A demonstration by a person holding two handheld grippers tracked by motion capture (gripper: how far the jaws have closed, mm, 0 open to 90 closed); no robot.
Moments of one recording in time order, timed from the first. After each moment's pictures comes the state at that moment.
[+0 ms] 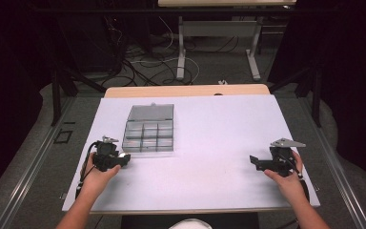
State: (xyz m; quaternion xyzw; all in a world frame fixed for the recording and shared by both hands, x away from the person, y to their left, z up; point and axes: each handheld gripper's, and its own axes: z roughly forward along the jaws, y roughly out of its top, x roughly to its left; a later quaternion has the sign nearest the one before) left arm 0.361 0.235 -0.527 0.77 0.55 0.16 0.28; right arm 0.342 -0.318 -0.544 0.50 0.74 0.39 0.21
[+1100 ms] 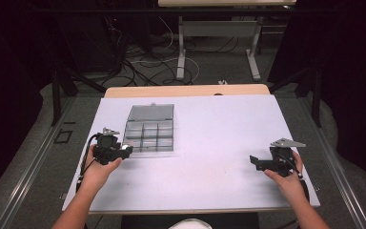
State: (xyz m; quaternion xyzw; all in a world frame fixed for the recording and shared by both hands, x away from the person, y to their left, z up) left arm 0.368 0.224 -0.498 0.77 0.53 0.17 0.30; right arm 0.342 -0.318 -0.544 0.51 0.74 0.39 0.21
